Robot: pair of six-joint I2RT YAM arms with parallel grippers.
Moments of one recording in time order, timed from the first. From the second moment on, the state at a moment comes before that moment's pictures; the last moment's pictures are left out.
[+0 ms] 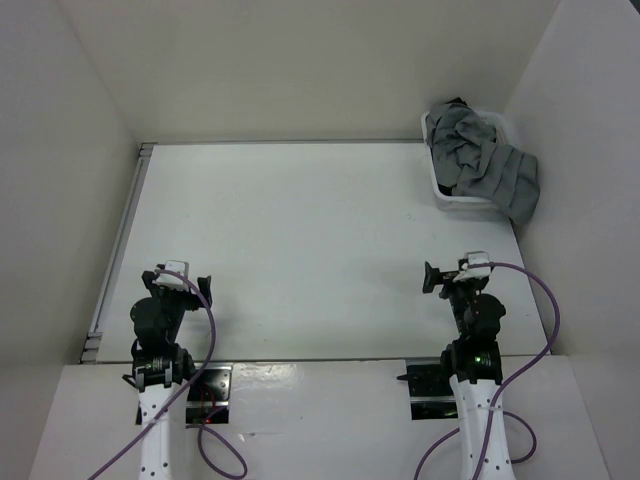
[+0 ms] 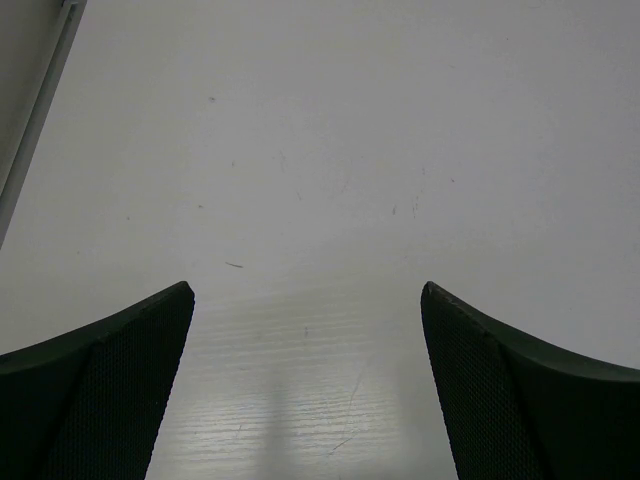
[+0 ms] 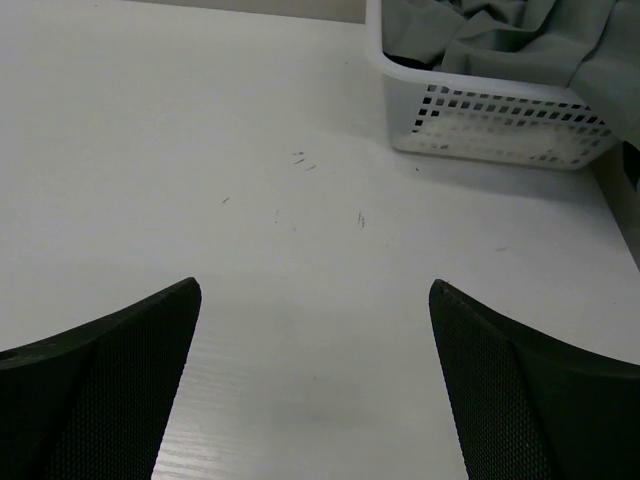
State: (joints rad) left arm 0.22 0.01 0.04 -0.20 0.26 0.12; right arm -0.08 0.00 0.04 -0.07 -0.13 -0.06
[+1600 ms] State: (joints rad) left arm 0.22 0.01 0.05 -0.18 0.27 0.11; right arm -0.16 0.85 1.09 -0.39 -0.04 -0.06
